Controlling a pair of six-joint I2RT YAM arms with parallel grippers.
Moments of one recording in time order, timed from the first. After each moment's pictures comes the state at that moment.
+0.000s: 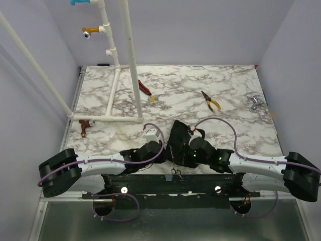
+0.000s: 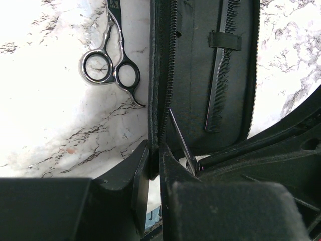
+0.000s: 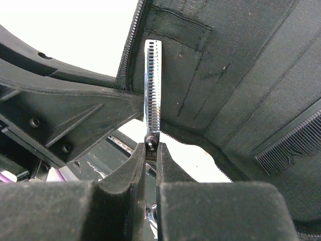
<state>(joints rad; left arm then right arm) -1.13 1.23 0.42 0.17 -0.29 -0.98 1.06 1.12 0.42 0.04 0.06 1.00</state>
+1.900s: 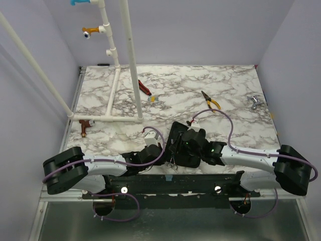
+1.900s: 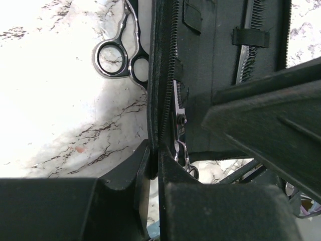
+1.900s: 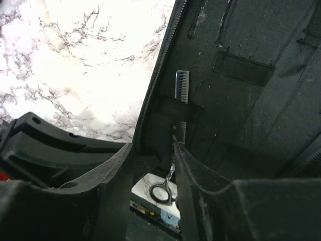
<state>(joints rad) -1.16 1.28 0.36 0.28 -0.31 -1.01 1.03 1.27 0.59 -0.01 0.25 0.97</state>
